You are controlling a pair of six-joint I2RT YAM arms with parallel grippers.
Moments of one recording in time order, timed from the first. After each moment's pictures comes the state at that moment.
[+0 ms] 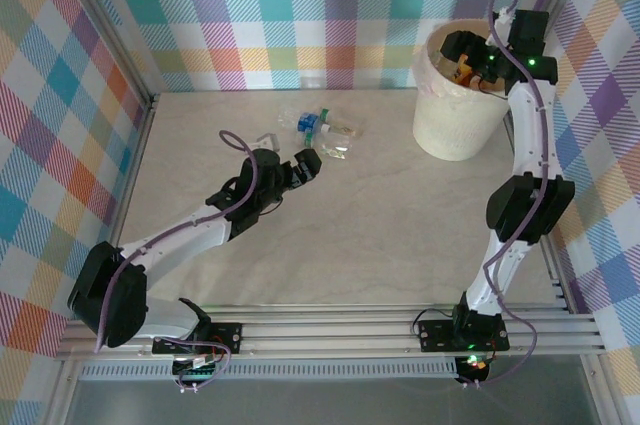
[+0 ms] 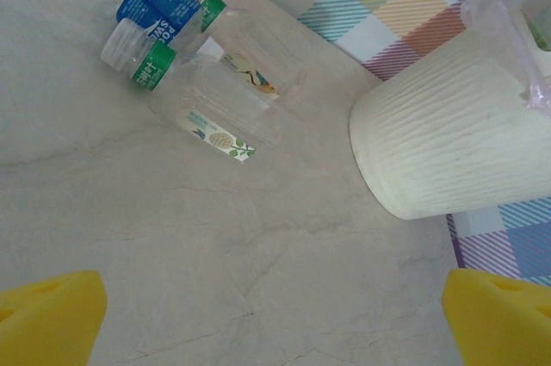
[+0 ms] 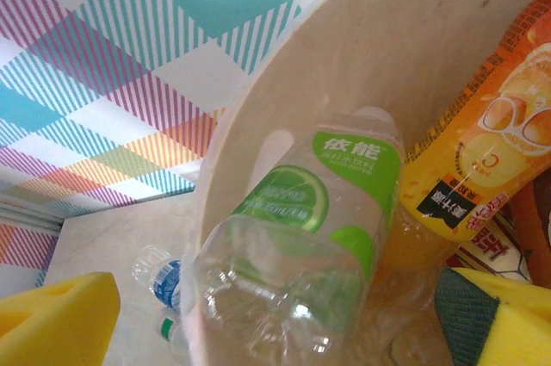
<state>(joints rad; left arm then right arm) -0.63 1.35 0.86 0.05 -0.12 -0.88 -0.13 1.98 2.21 -0.78 -0.48 0.33</state>
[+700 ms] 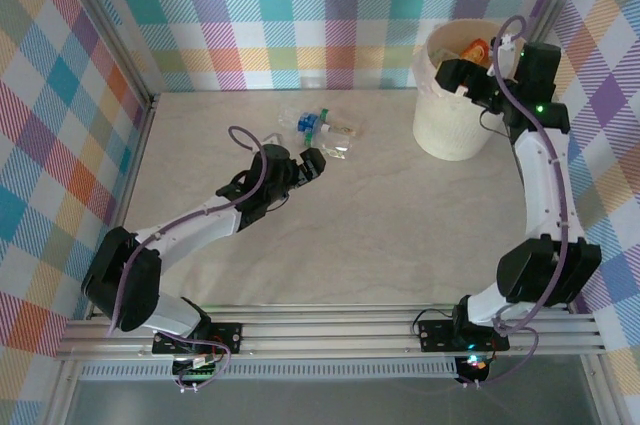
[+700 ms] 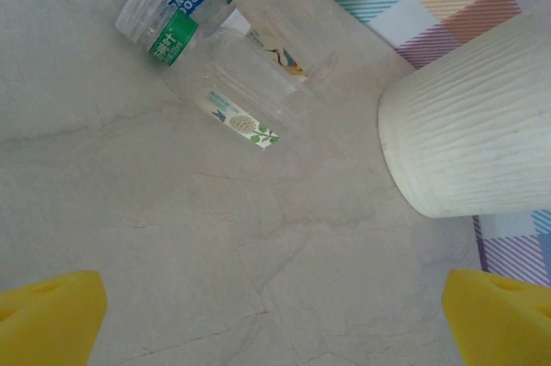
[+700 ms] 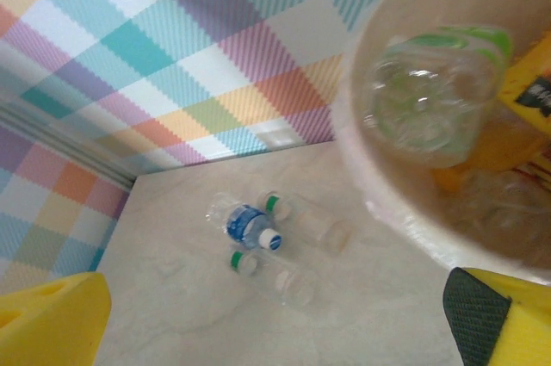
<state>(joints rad) -0.63 1.45 0.93 -0.01 -0.12 -0.93 -0.10 1.50 1.63 -0.56 -0.60 0.34</state>
